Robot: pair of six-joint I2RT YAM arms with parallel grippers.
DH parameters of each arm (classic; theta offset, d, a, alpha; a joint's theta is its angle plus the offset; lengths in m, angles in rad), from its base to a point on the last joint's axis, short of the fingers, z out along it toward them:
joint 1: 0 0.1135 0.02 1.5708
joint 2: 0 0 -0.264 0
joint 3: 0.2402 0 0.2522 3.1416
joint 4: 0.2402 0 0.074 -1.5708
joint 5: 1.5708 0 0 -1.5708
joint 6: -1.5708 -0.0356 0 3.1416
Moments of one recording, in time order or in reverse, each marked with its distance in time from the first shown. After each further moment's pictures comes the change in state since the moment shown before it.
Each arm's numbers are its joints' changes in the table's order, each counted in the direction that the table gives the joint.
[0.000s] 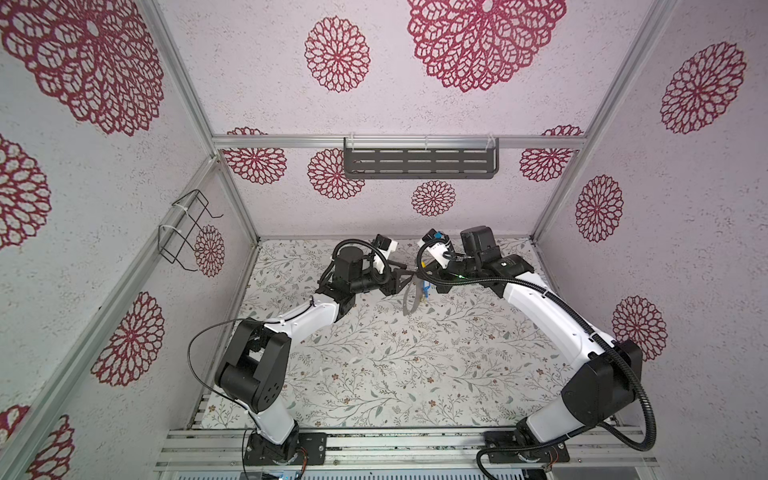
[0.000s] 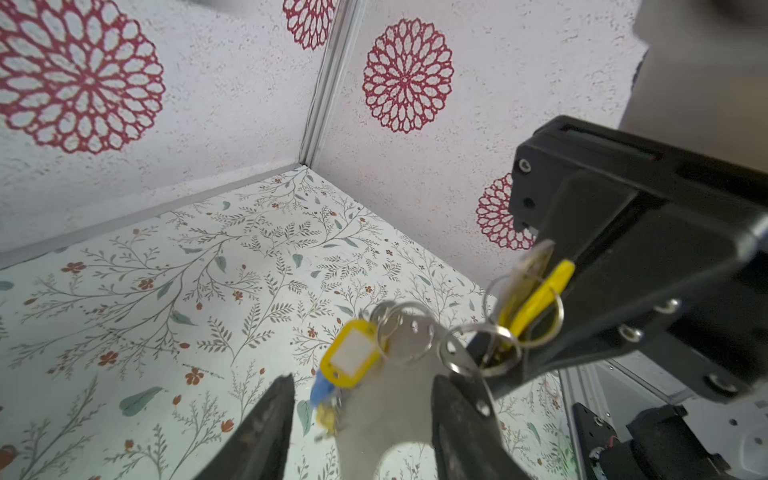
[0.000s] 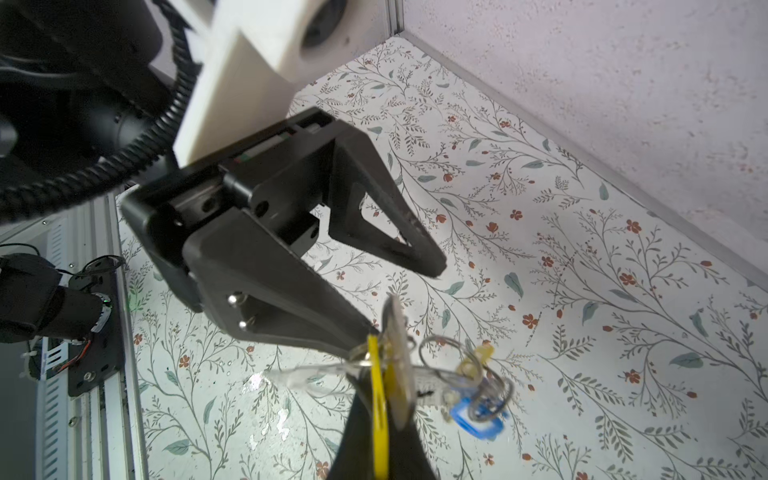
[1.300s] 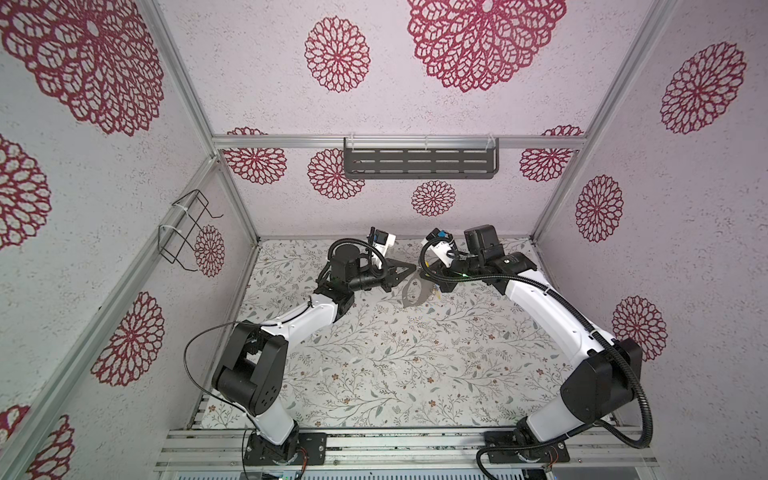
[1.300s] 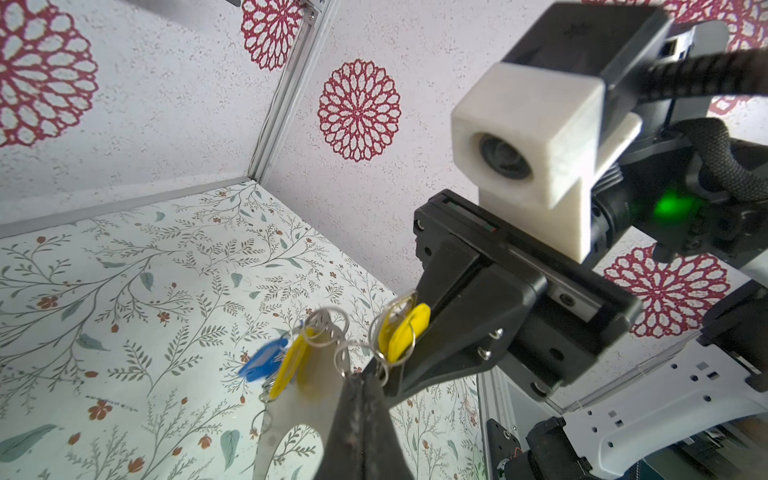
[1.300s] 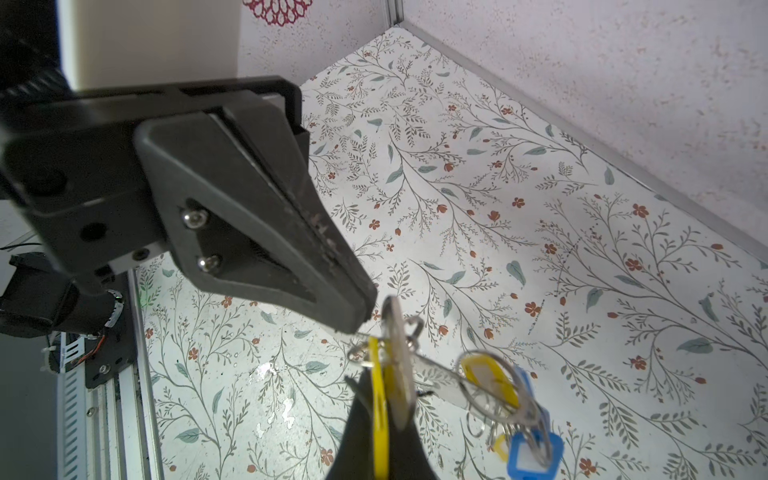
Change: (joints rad) left arm 0.012 0.021 0.013 -0.080 0.112 0.213; right arm -0.028 -0.018 0.017 0.029 -0.037 0.005
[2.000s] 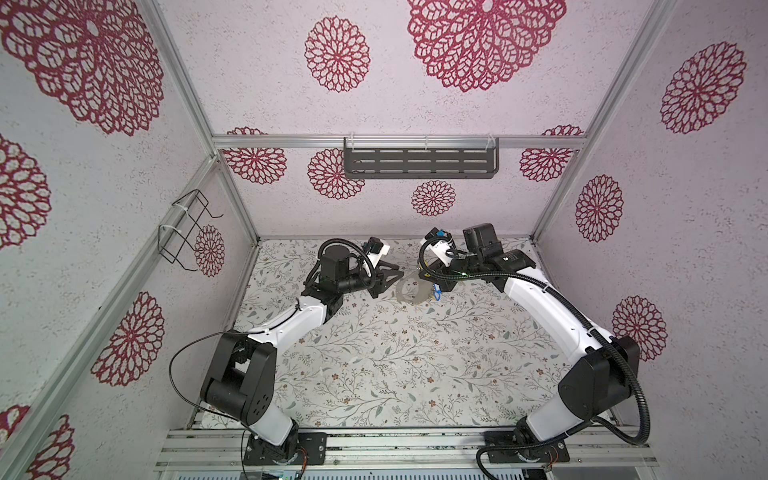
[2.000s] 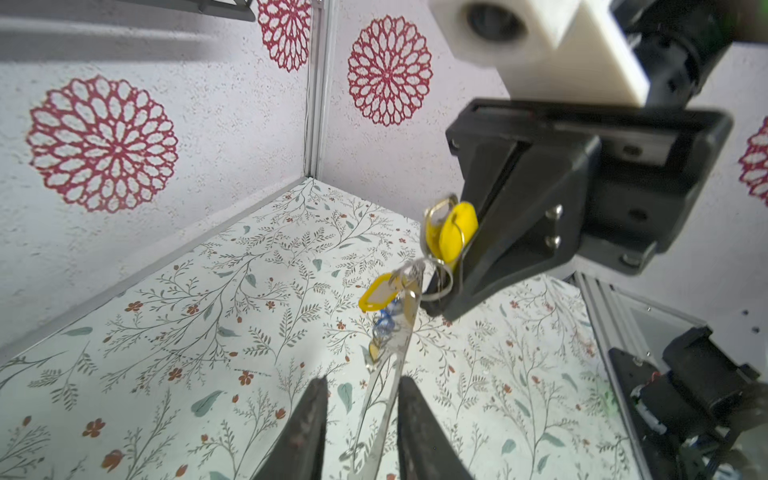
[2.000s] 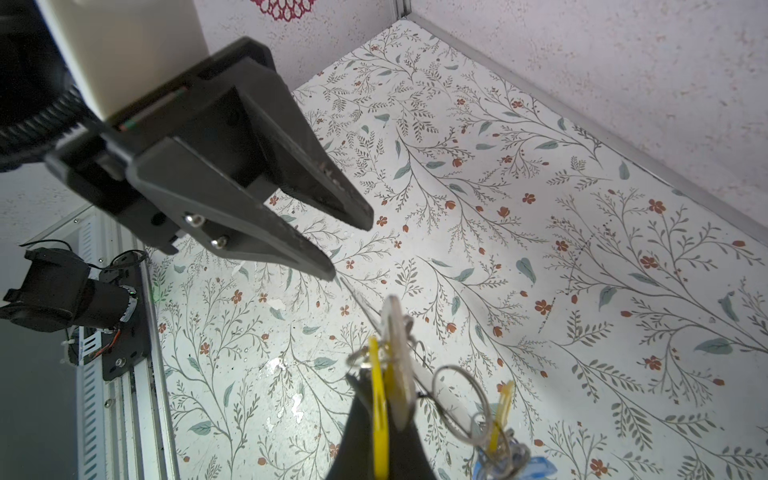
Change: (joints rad) left arm 0.072 0.073 -0.061 0.180 -0.026 -0.509; right arm 0.000 -0.013 0.029 0.040 -0.021 0.002
